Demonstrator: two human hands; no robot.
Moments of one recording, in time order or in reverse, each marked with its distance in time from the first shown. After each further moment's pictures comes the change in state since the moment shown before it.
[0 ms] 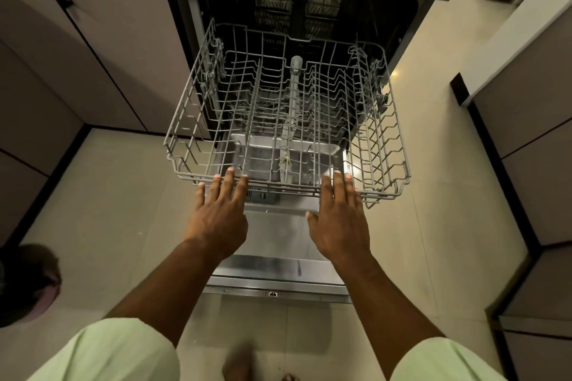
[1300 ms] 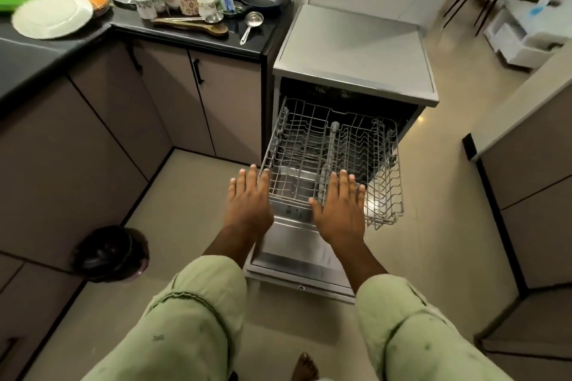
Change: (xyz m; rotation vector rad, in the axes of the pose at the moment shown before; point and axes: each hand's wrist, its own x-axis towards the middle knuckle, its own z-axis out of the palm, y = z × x) left_hand -0.174 -0.049 -0.204 -0.178 0.222 -0.139; right_hand -0.115 -0.141 -0.198 0.000 0.106 -0.061
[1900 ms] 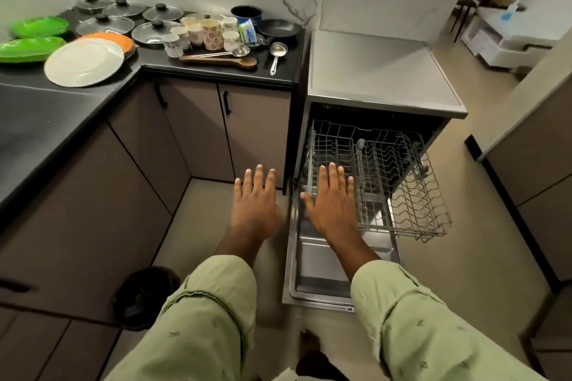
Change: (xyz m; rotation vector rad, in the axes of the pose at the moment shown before) left_hand 0.046 -0.169 -0.080 0.036 0.012 0.123; right_hand 0.042 -0.208 0.002 0.010 0.055 0.007
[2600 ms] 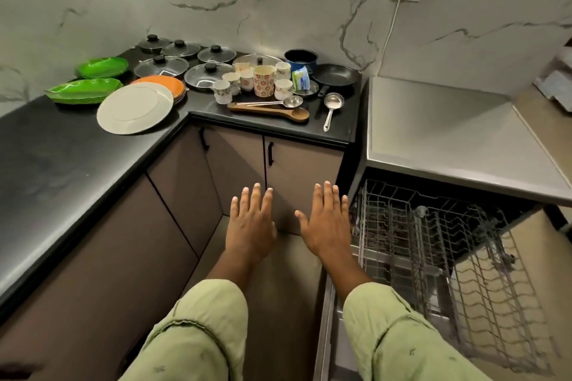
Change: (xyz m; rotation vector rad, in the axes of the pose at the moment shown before) left_hand 0.167 -0.126 -0.044 0.052 0.086 -0.146; right_hand 0.204 -0.126 0.025 0.090 0.015 -0.153
